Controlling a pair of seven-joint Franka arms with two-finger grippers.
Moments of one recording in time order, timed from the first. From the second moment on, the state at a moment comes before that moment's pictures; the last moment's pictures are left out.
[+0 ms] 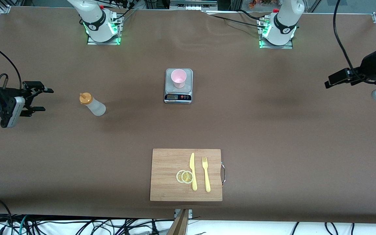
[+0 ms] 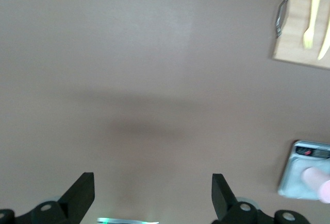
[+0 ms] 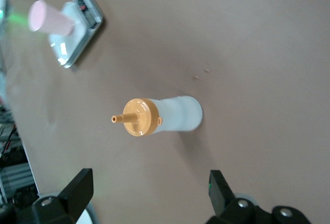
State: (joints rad) left arm -0.10 0.08 0.12 -1.50 -0.09 1.45 -0.12; right arm -0.16 0.38 -0.12 -1.65 0.41 1.53 -1.29
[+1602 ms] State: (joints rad) left arm 0.00 0.07 -0.05 -1.53 -0.01 1.41 -0.05; right arm -0.31 0.84 -0.08 -1.79 1.02 1.42 -2.61
